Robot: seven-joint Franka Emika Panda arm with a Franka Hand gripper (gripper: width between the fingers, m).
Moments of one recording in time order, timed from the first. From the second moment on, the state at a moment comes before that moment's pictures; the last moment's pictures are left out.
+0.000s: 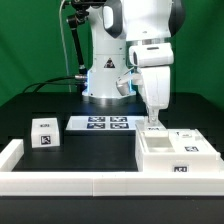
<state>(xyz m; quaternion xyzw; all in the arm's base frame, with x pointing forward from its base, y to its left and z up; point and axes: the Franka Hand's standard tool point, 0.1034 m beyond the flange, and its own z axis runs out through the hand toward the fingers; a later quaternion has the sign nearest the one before) 0.482 0.068 0.059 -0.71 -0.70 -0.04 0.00</state>
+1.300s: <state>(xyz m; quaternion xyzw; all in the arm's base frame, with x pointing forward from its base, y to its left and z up) 0.536 0.065 0.060 -0.70 -0.71 -0.03 0.01</state>
